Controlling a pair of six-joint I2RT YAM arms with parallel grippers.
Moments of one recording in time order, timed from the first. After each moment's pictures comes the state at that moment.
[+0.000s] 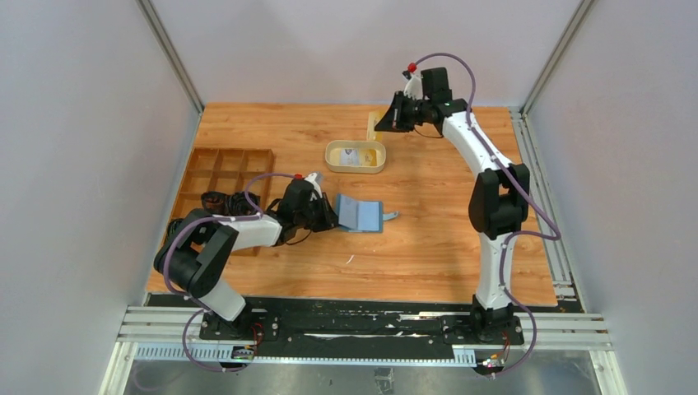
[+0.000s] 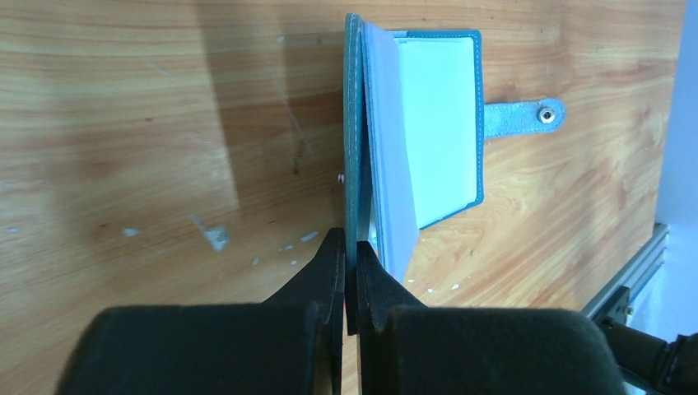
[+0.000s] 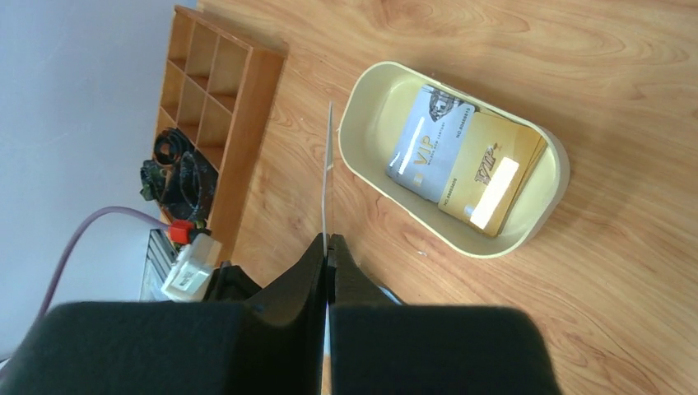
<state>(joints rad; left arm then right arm) -0.54 1.59 0.61 0.32 0.24 -0.71 0.26 2.08 1.95 -0.49 -0.68 0.43</state>
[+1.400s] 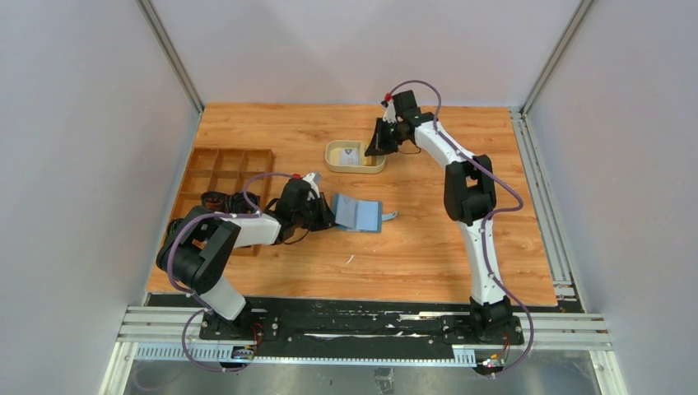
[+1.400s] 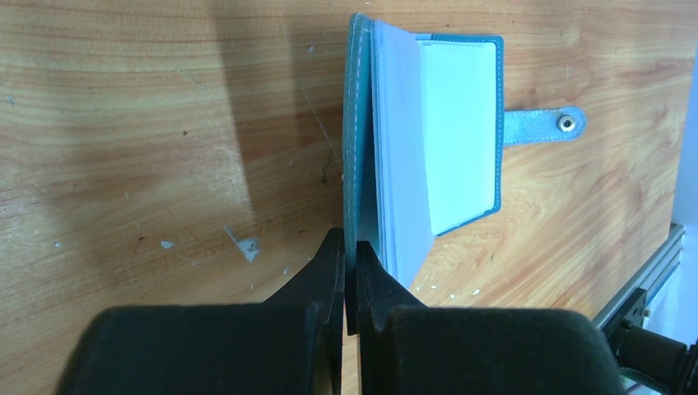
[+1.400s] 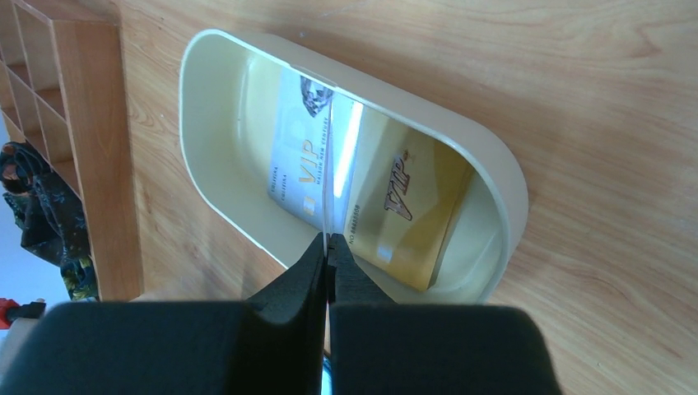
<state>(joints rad) -0.50 1.60 0.60 0.32 0.26 -0.66 0.34 2.41 2.13 -0.58 -0.52 0.40</state>
